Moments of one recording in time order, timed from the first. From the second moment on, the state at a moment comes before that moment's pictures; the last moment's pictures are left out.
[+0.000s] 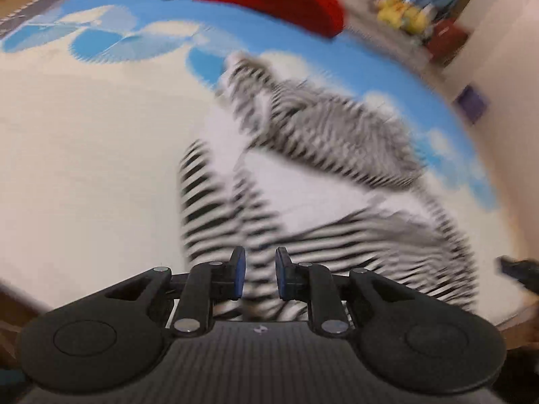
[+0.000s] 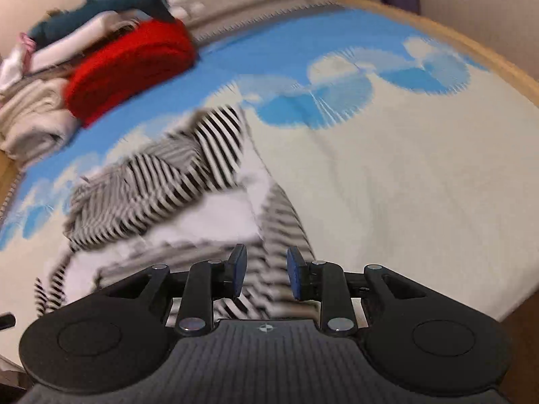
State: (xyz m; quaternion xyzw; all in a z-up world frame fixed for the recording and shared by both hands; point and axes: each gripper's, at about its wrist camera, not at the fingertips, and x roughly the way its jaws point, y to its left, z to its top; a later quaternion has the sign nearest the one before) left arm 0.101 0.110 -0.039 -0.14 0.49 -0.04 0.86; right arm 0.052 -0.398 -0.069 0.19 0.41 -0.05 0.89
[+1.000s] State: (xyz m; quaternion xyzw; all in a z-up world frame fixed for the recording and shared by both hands) left arm 0.113 0.149 -0.091 -0.25 0.56 0.05 0.79; right arm 0.046 -0.425 -0.151 0.27 0.51 -0.10 0.81
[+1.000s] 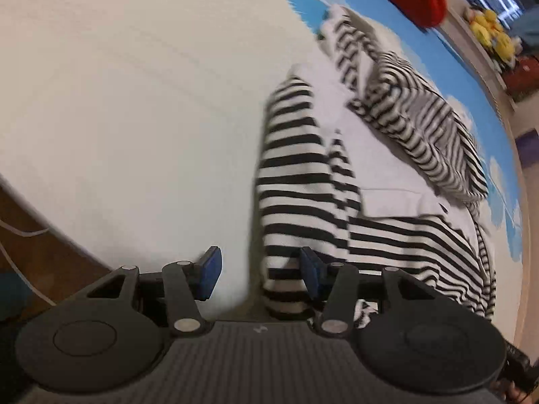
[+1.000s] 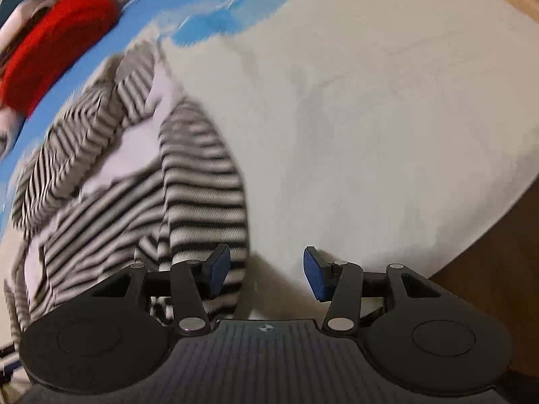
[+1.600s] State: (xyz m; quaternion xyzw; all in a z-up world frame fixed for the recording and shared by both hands) left arm 0.125 0.127 -0.113 -0.23 0.58 0.04 0.78; right arm 0.072 -0.393 -0.163 0.26 0.53 -0.01 0.81
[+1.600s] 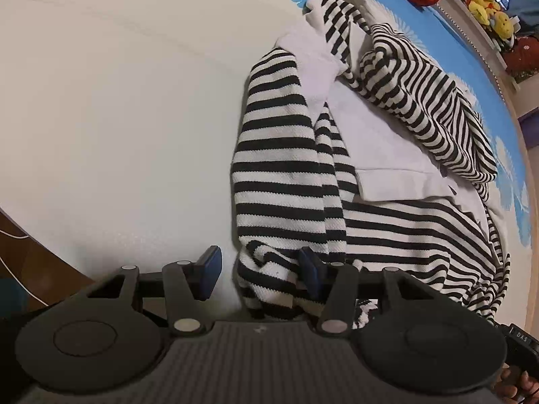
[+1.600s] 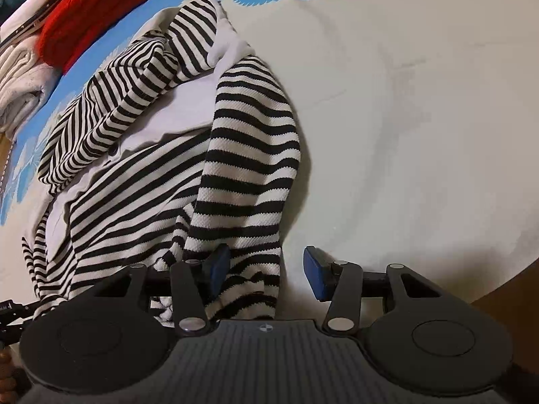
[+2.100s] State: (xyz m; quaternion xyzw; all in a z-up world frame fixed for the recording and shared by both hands) left arm 0.125 0.115 -0.113 -0.20 0.58 0.01 0.79; right arm 0.069 -0.388 -0.163 0.27 0.52 0.00 0.81
